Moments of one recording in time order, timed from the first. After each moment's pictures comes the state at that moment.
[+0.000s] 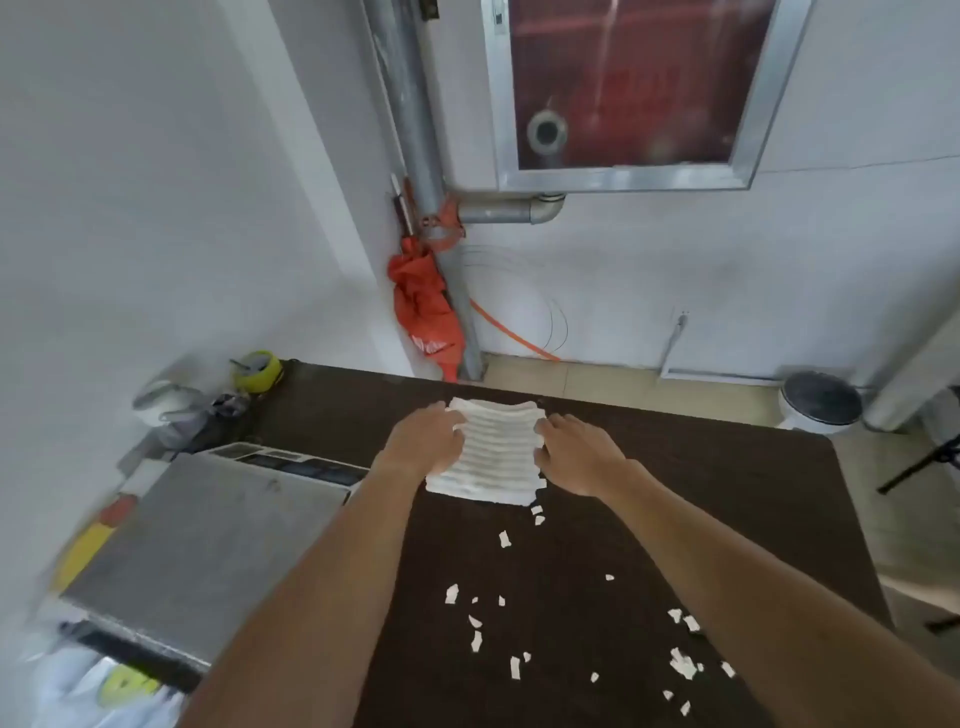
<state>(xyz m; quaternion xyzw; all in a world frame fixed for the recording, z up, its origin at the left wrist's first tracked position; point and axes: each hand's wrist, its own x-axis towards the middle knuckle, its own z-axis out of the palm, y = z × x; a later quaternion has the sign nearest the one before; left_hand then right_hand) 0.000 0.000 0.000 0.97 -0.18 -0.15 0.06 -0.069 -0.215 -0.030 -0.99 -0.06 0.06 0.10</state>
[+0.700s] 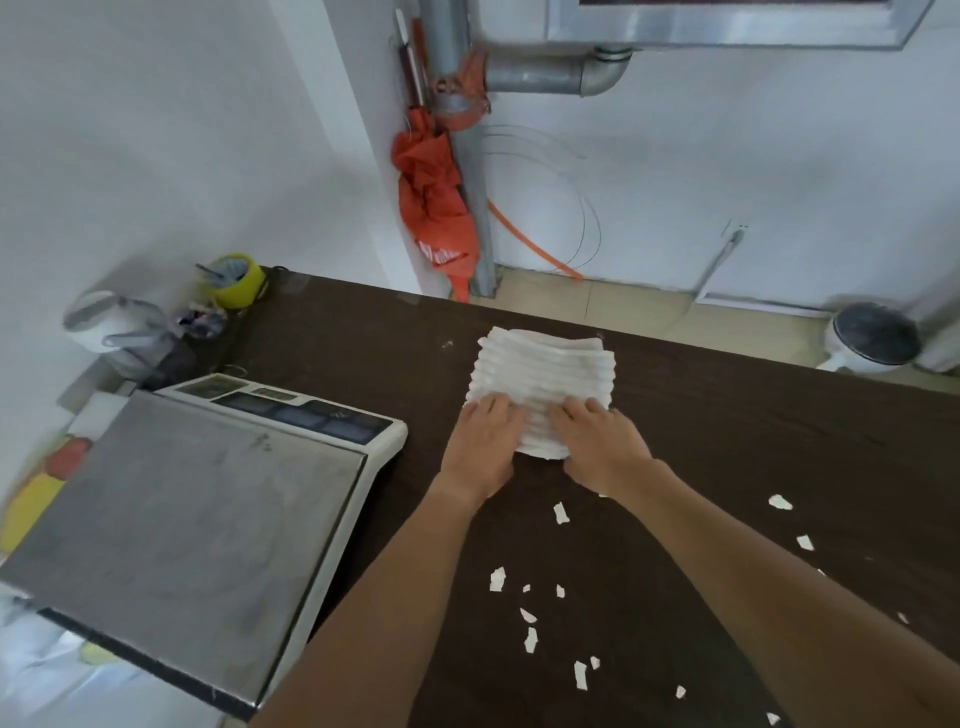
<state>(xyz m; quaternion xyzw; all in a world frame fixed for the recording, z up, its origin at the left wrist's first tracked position) 0.027 0.020 -0.159 0.95 -0.32 -0.02 0.05 -0.013 -0.156 -0.137 -0.99 -0.07 0.12 0.02</state>
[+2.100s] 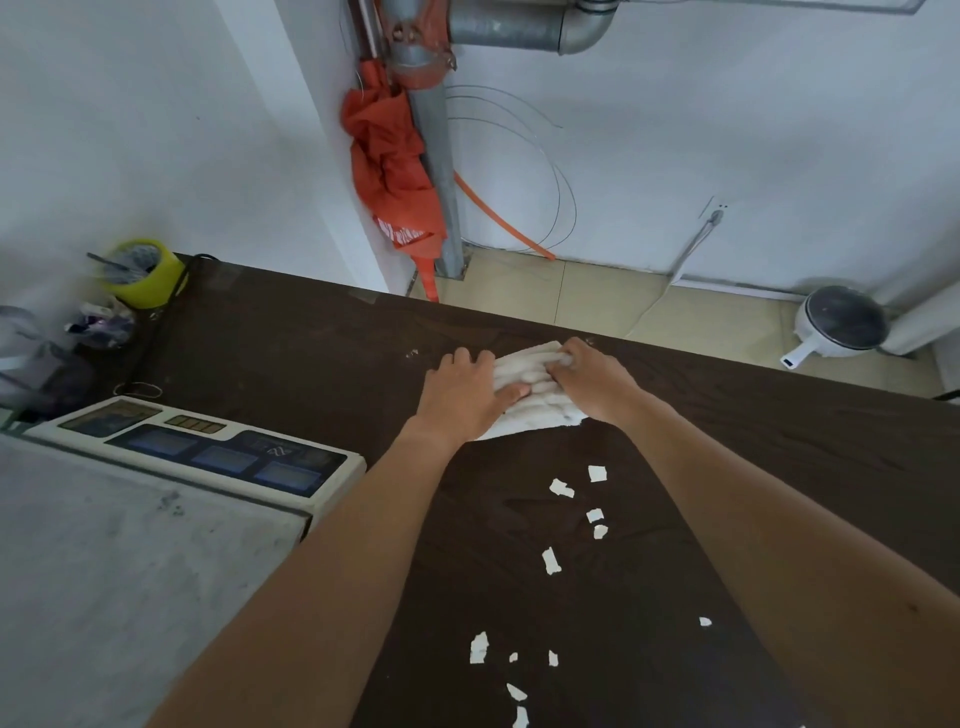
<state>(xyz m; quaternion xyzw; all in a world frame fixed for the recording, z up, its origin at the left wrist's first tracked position) 0.134 -0.013 -0.166 0.97 -0.22 -0.13 0.04 0.098 -0.200 -0.155 -0.92 0.18 0.16 0.31</state>
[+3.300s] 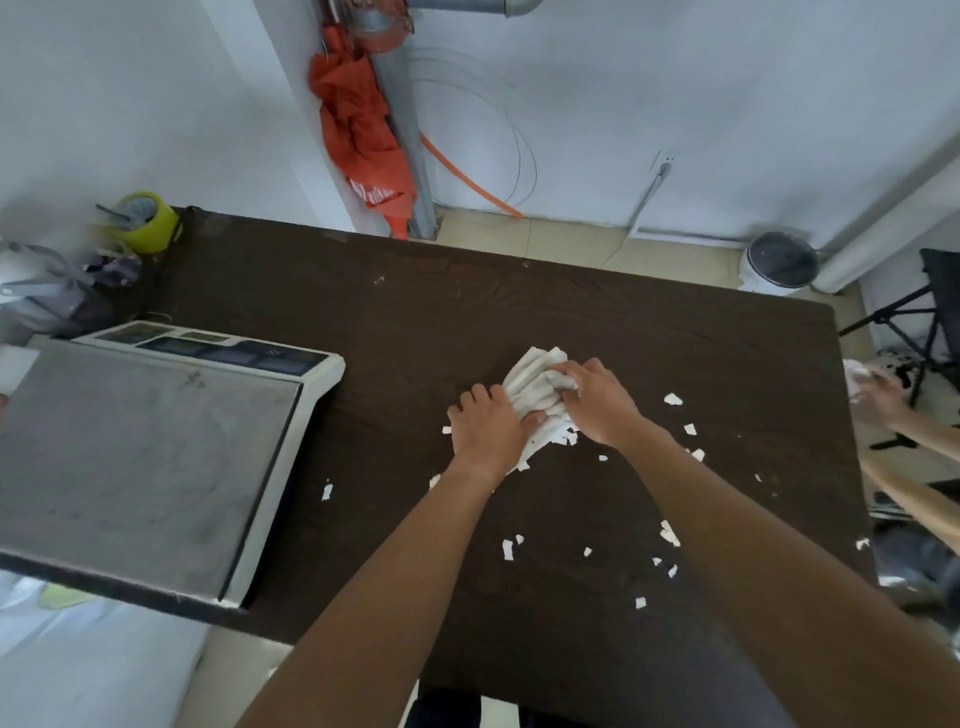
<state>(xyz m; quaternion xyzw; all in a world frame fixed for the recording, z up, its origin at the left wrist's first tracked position) -0.083 -0.058 -0.148 0.98 -0.15 -0.16 0.02 -0.103 -0.223 -0.141 -0.93 0.16 0.16 0.28</state>
